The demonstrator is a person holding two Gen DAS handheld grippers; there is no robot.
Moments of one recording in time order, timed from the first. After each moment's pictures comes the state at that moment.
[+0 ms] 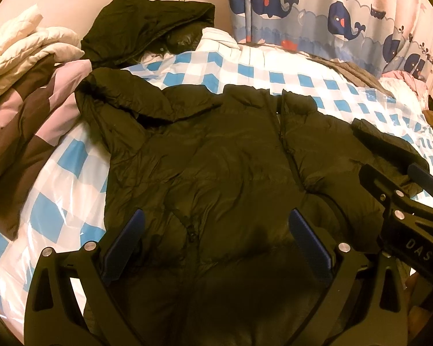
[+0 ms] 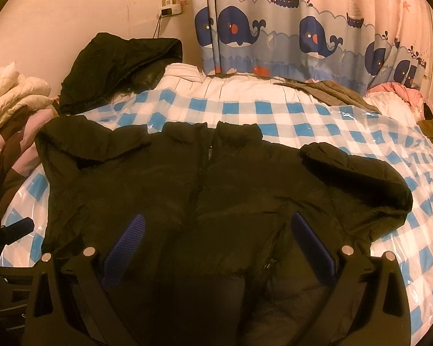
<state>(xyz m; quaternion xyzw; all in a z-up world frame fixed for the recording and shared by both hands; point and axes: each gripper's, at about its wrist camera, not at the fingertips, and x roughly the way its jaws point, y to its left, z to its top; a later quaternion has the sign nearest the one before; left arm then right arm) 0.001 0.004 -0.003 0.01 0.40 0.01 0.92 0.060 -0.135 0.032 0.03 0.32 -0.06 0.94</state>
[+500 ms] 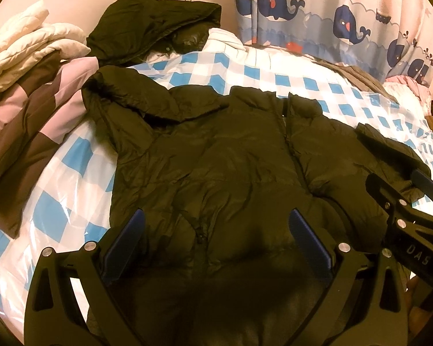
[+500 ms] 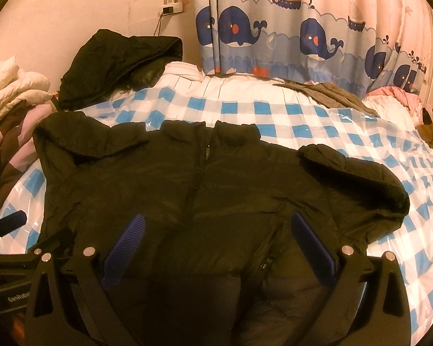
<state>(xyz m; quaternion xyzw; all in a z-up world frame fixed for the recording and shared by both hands) 0.001 0.013 -0.001 -0.01 0.41 0.02 0.91 0.059 -0.134 0.030 0.01 0.32 -0.06 0.94</state>
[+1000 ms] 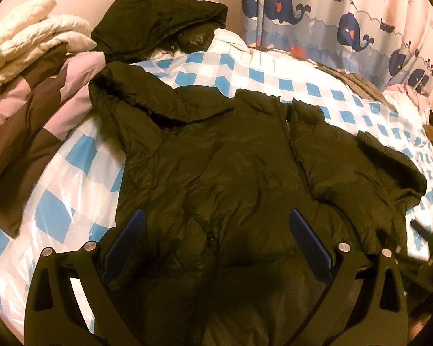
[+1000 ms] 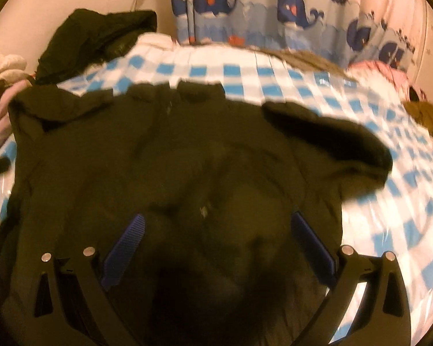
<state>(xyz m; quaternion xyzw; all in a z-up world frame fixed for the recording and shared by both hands) 0.005 0.033 0.007 -0.03 0.43 0.02 0.90 0.029 -0.189 -0.024 0.03 0.39 -0.10 0.91</state>
